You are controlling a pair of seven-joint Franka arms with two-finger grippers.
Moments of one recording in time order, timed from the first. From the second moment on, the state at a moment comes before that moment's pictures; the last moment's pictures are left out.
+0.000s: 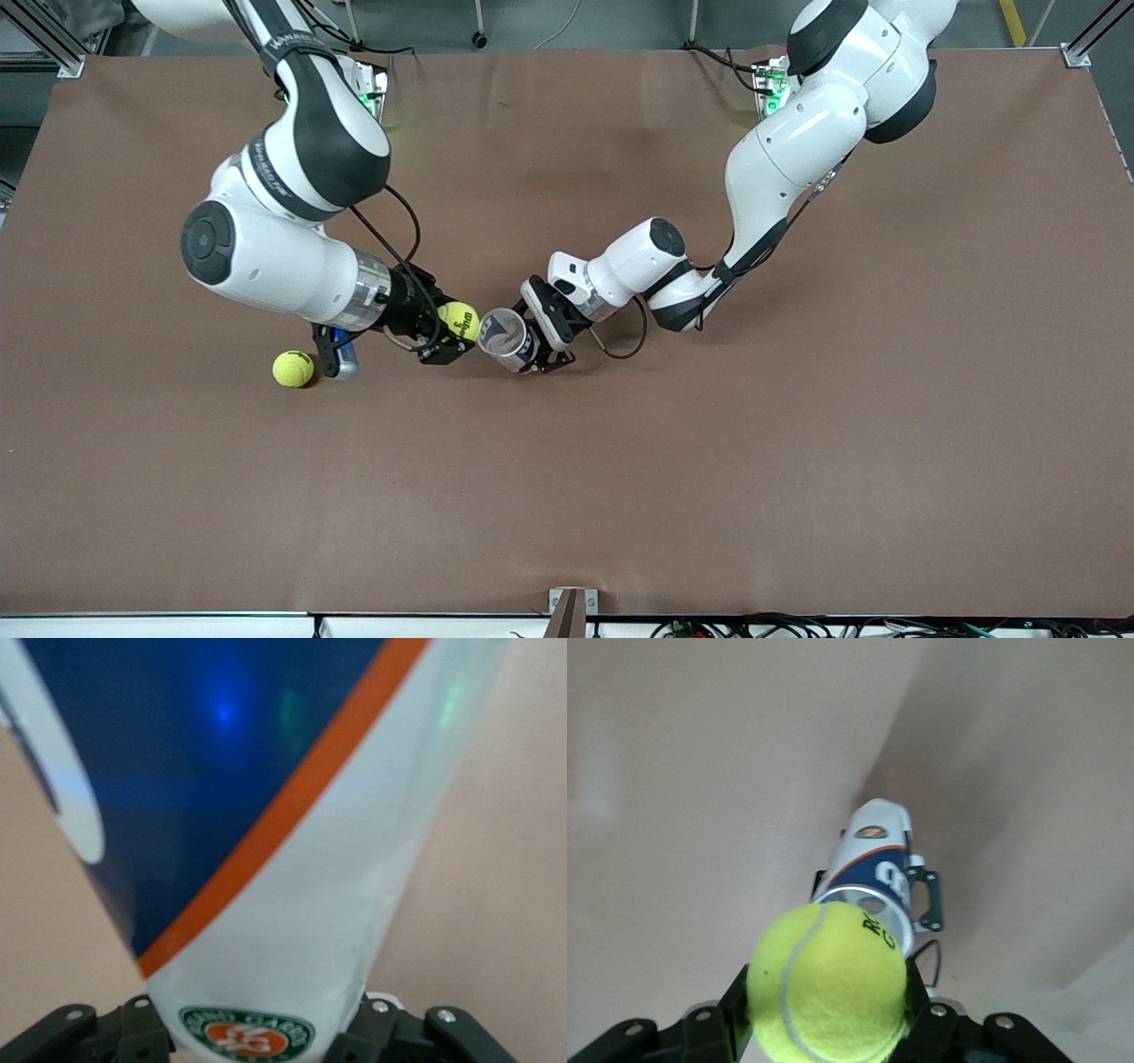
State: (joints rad) left arm -0.31 1.05 -0.55 -1.60 0.49 3.32 0.10; right arm 0.43 0.43 -0.01 -1.46 0.48 1.96 1.43
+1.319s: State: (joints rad) left arm -0.37 1.09 -0.47 -1.60 0.53 3.45 0.10; right arm 0.52 0.48 -0.01 -1.54 0.47 2.01 1.44
